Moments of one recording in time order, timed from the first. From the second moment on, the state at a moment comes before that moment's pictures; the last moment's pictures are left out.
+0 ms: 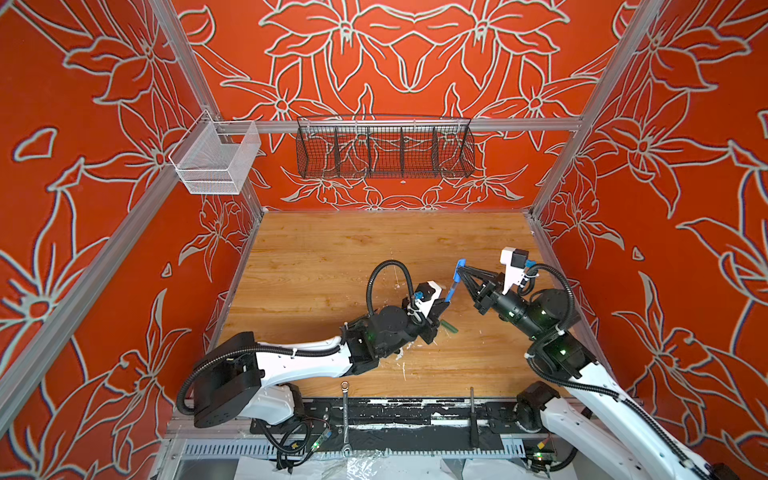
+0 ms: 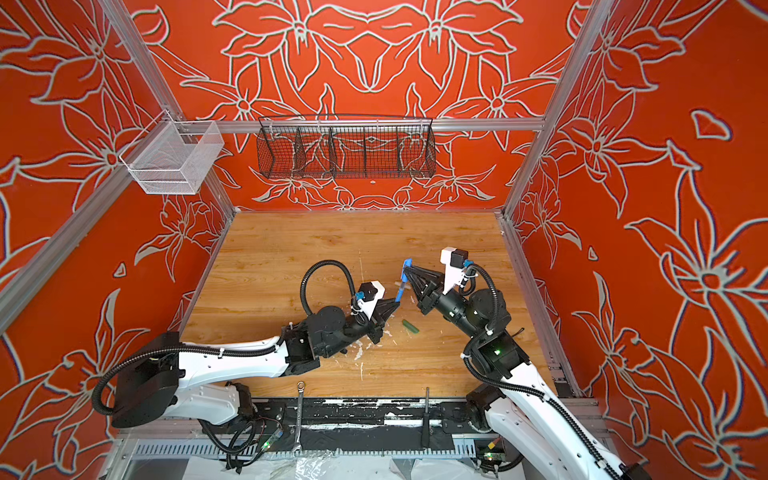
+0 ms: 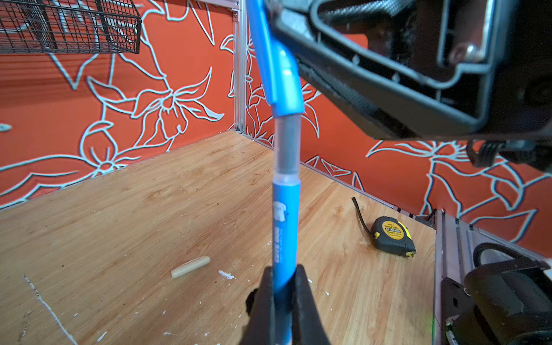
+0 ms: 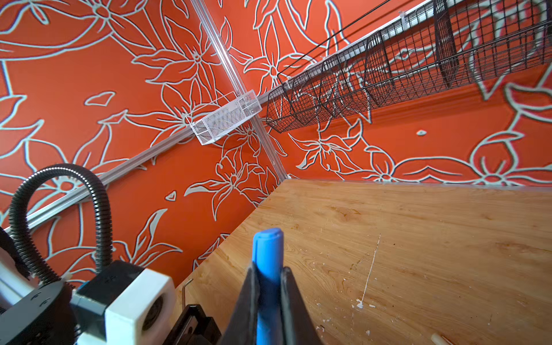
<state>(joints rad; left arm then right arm) -1.09 1.37 0.71 0.58 -0.20 -0.13 0.48 0.65 0.57 0.21 -0.32 0.51</state>
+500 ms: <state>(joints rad) -1.08 1.35 0.74 0.52 -0.19 -0.14 0.50 0.64 0.55 0.23 -0.30 0.49</state>
